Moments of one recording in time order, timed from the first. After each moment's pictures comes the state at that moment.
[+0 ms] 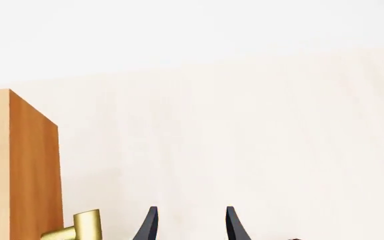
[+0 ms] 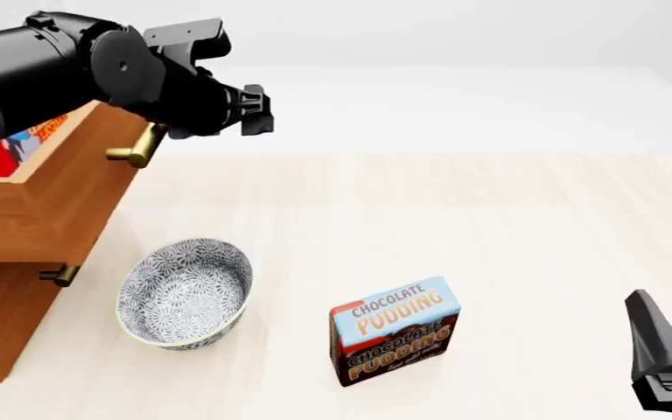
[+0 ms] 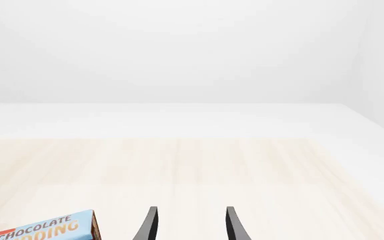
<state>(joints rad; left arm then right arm) -0.40 1.60 -1.42 0.62 -0.28 0.00 0.00 0.00 0.00 0.00</state>
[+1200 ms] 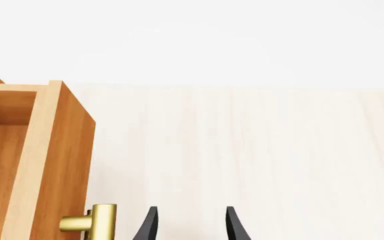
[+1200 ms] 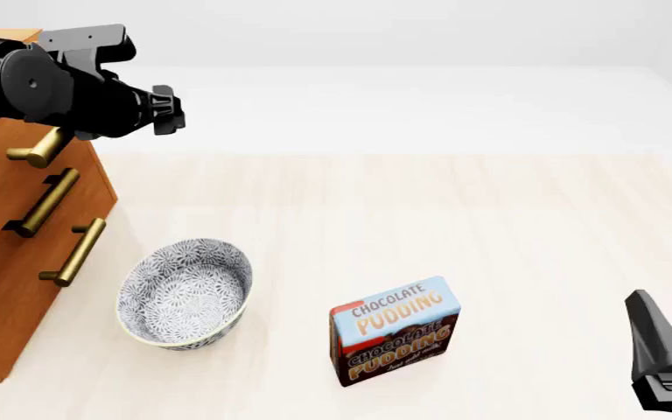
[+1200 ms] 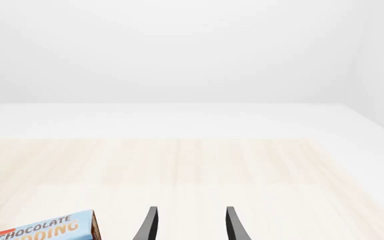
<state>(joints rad) -0.15 1.52 -1.27 0.50 -0.22 0.00 0.00 0.00 0.00 0.00</state>
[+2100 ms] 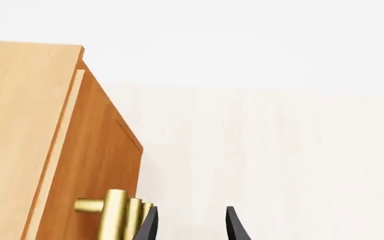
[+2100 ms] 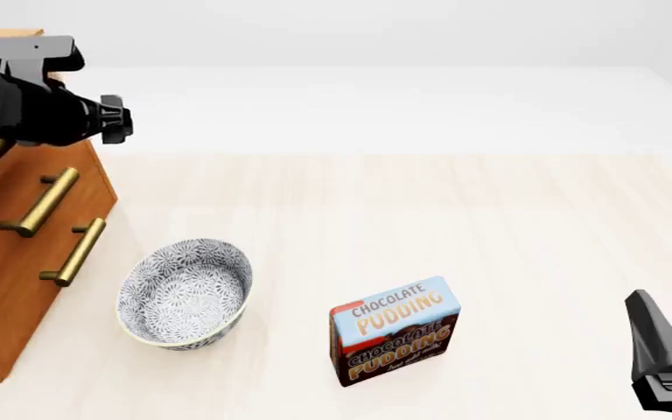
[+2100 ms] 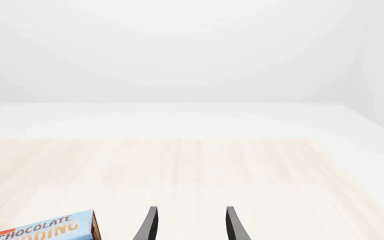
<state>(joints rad) 0.00 1.48 -1.19 0.45 -0.15 0.00 0.00 0.00 0.00 0.00</state>
